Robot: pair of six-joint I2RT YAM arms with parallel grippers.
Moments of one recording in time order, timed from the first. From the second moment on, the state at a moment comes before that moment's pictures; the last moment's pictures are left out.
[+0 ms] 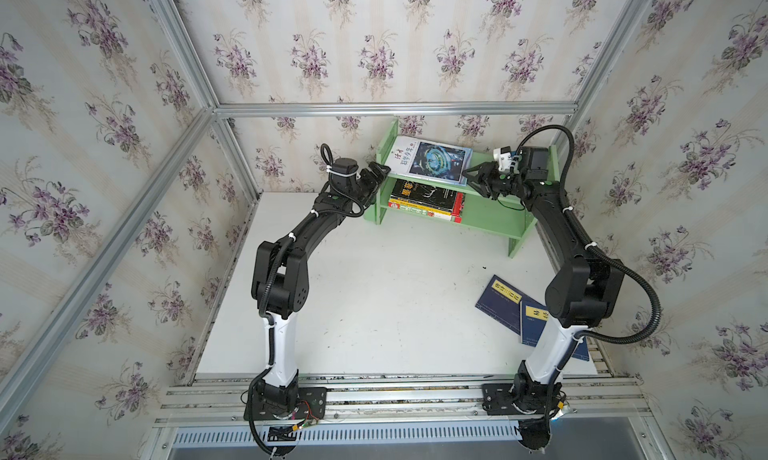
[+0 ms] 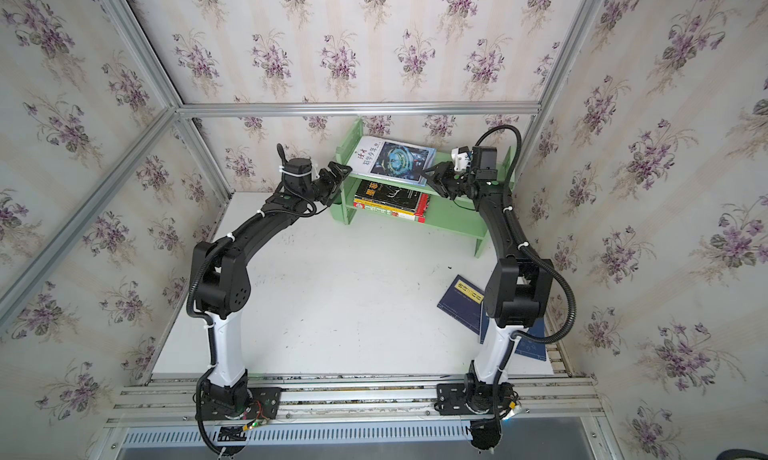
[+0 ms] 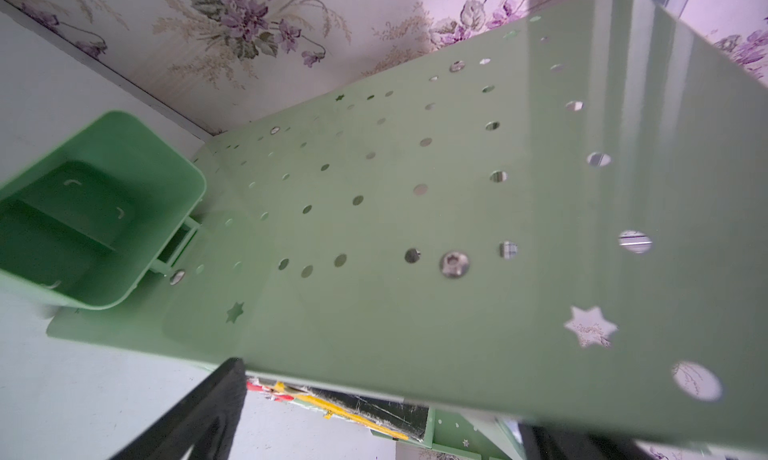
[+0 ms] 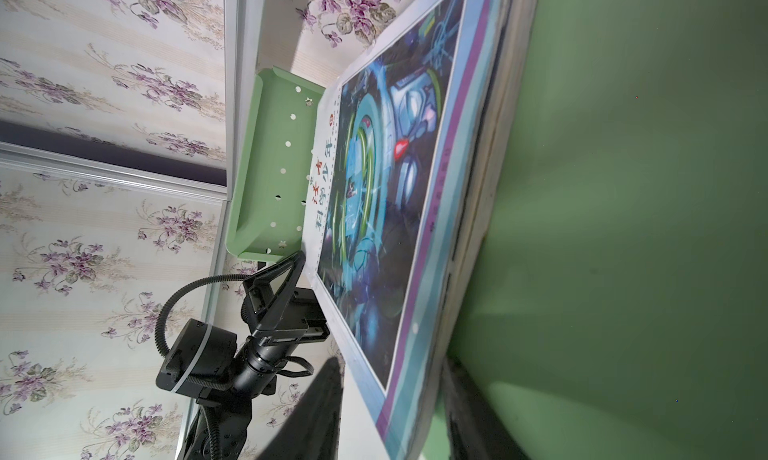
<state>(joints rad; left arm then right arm) -0.29 2.10 1.82 -0.07 0.32 -1.10 -0.03 1.89 1.83 -0.47 -0.75 0.76</state>
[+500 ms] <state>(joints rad) -0.29 2.11 1.84 -0.09 0.33 -1.11 -0.01 1.91 1.92 -0.61 -0.60 0.66</state>
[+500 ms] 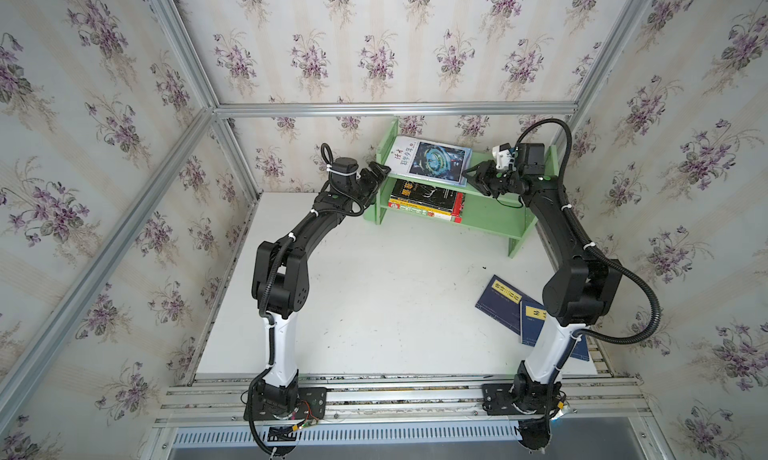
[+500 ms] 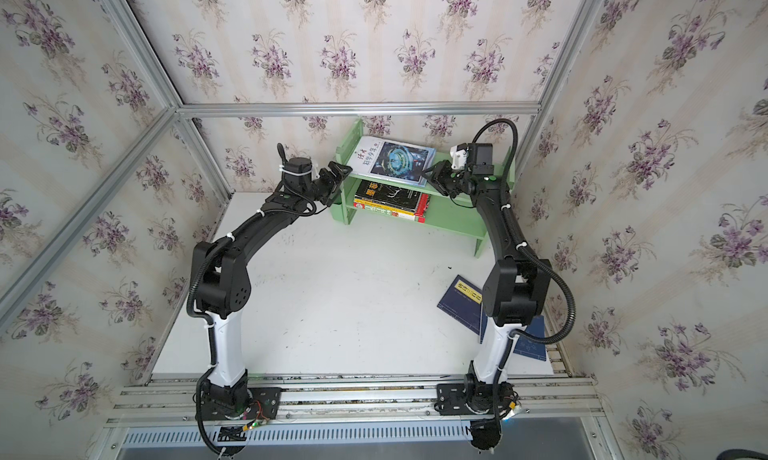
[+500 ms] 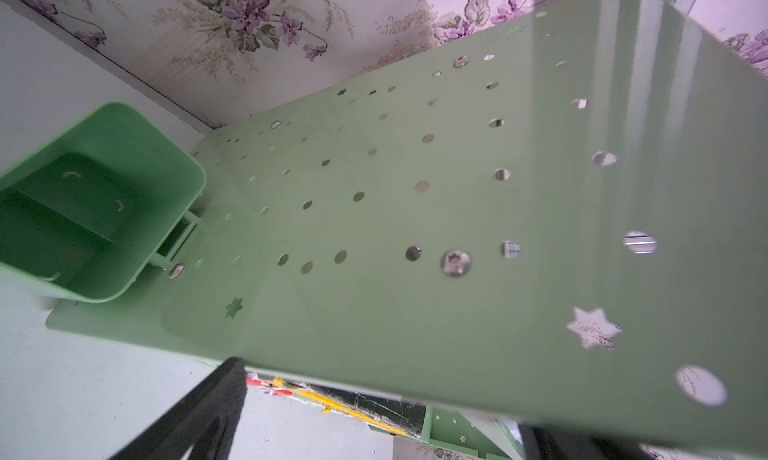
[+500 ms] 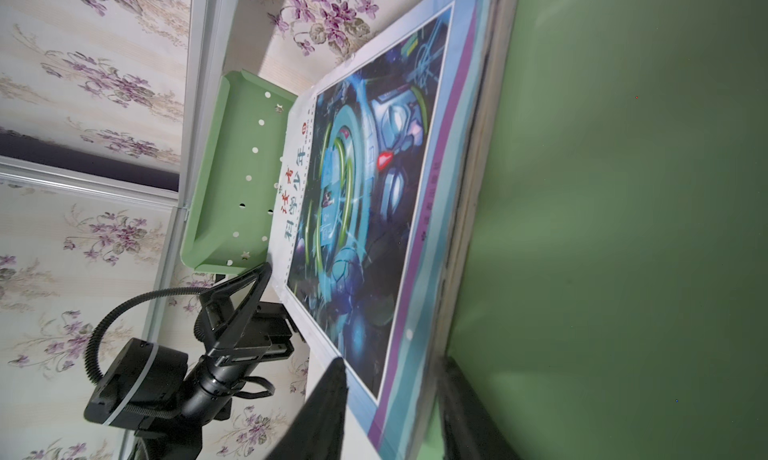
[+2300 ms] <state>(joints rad) -0.29 2.12 1.89 -0.15 0.36 -1.11 0.09 1.91 2.02 -0.83 -0.35 0.48</state>
